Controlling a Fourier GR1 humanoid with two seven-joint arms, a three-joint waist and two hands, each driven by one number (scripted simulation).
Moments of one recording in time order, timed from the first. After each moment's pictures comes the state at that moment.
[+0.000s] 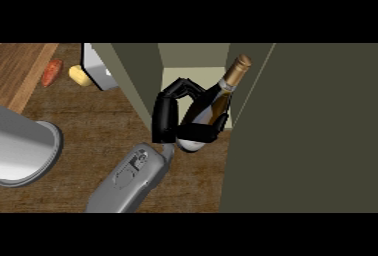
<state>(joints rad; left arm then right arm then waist) -0.59 0.00 -0.46 -1.15 0.32 0.63 -0.35 -0.09 -0.06 0.08 -2.48 -0.07 0.10 0.66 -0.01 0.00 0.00</state>
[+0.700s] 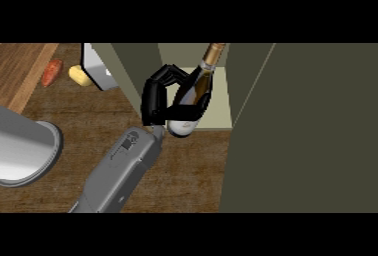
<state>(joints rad) -0.67 0.01 -0.32 -0.98 0.38 0.53 -0.42 -0.05 -0.05 0.10 -2.49 -0.07 0.10 0.63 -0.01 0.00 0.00</state>
